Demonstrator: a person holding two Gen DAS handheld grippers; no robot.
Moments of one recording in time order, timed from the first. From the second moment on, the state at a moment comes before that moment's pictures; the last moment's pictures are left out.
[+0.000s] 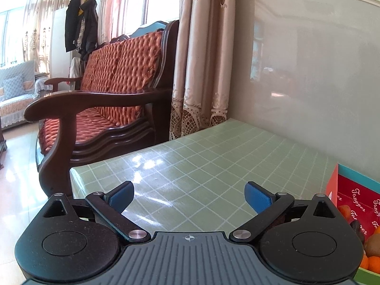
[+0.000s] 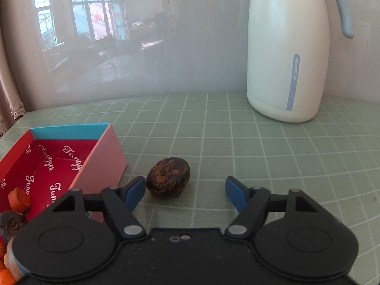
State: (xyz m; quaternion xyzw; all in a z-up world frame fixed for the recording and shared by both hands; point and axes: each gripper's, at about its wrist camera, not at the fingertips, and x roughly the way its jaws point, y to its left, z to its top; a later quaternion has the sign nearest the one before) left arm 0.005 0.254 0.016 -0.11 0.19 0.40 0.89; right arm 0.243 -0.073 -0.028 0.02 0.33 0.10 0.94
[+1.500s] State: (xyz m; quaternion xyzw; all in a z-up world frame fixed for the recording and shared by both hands) left arm -0.011 0.265 0.016 -0.10 0.20 0.41 0.88; right arm 0.164 0.034 0.013 -0.12 0.27 0.25 0.92
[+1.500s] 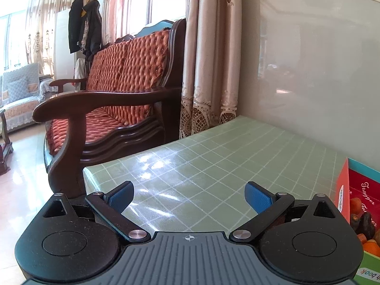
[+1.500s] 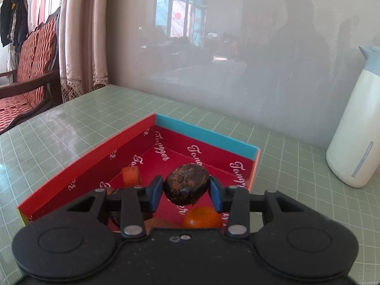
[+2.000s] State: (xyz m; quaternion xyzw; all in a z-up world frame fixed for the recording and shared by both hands) left arm -0.010 0.262 0.016 -0.10 0.20 0.41 0.88; right arm 0.151 0.050 0.017 -0.18 0.25 0.24 0.92
